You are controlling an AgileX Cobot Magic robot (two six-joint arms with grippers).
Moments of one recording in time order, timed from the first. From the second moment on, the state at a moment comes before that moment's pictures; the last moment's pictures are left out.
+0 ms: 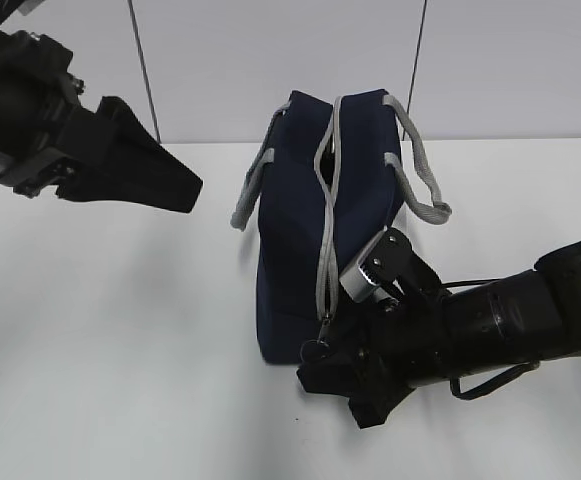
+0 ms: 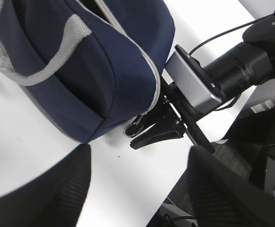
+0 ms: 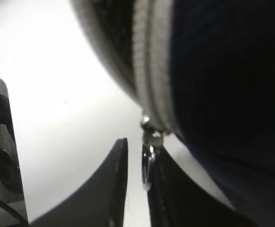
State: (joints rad) left arm -0.39 1.31 -1.07 -0.73 0.88 0.63; right arm 0.35 1.86 -0.69 1.77 0.77 -2.26
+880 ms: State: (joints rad) left arm -0.39 1.31 -1.07 -0.73 0.89 0.63; right arm 0.35 1.74 -0.69 1.51 0.70 -1.86
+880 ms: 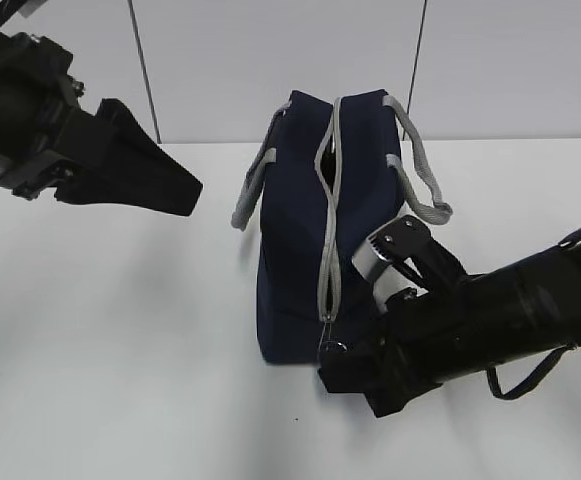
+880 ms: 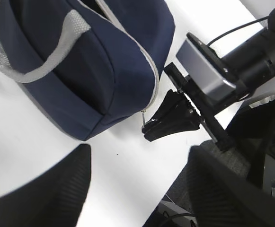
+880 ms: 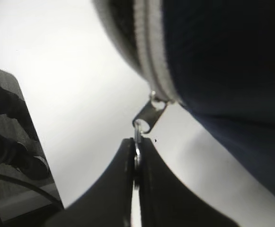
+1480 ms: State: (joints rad) left arm -0.39 1.31 -1.07 -0.73 0.90 0.63; right arm 0.35 1.47 -0.69 1.39 0.63 -1.69
